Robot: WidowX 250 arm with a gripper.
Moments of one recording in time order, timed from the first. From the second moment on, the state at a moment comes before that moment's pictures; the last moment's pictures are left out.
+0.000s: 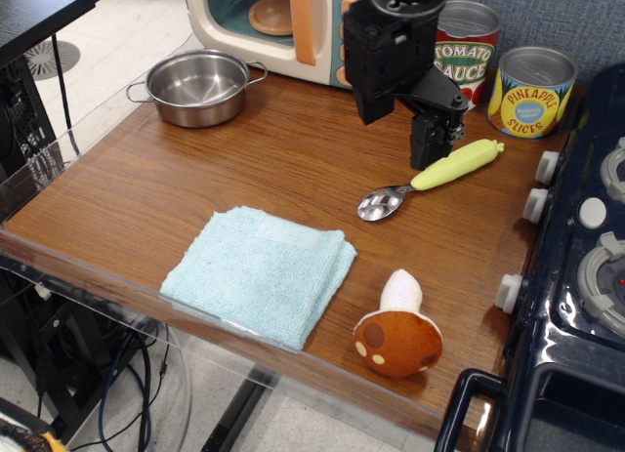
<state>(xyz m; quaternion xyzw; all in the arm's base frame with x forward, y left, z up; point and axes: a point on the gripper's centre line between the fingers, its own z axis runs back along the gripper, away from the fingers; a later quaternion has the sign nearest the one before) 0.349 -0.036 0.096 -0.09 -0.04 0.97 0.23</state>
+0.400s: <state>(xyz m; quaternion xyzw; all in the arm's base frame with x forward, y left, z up) 0.388 -0.033 0.070 -0.09 -0.02 0.97 0.21</state>
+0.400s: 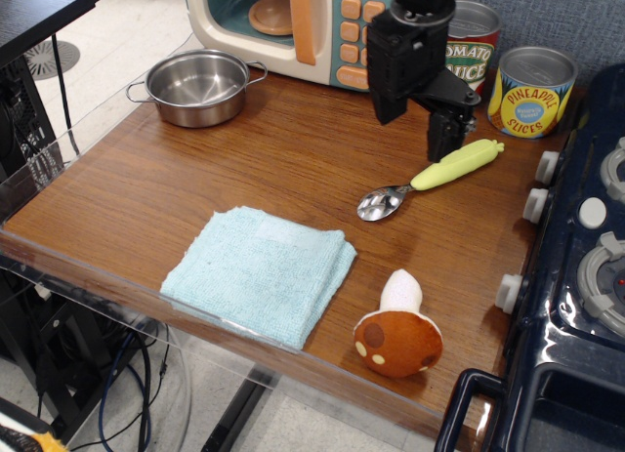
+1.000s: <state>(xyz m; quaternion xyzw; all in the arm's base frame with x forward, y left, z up) 0.412 -0.045 0.021 -0.05 -0.02 0.97 0.22</state>
